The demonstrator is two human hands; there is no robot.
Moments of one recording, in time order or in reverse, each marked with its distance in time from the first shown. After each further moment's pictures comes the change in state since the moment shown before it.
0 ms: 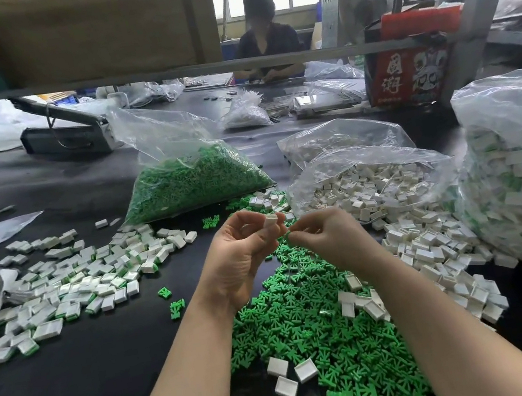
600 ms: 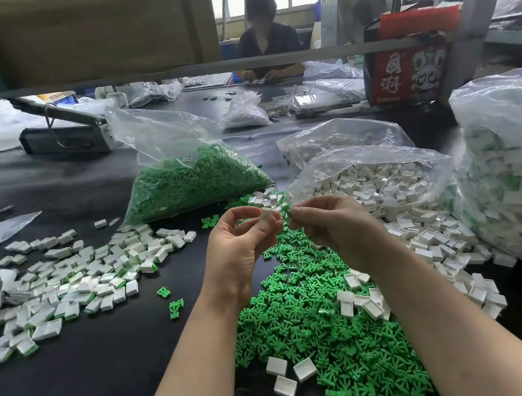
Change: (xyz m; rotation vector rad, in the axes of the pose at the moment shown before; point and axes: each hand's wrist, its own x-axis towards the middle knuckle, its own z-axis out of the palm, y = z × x) left_hand 0.001 -0.001 0.009 0.119 0.110 0.103; right_hand -0.003 -0.014 -0.011 0.713 -0.026 0.106
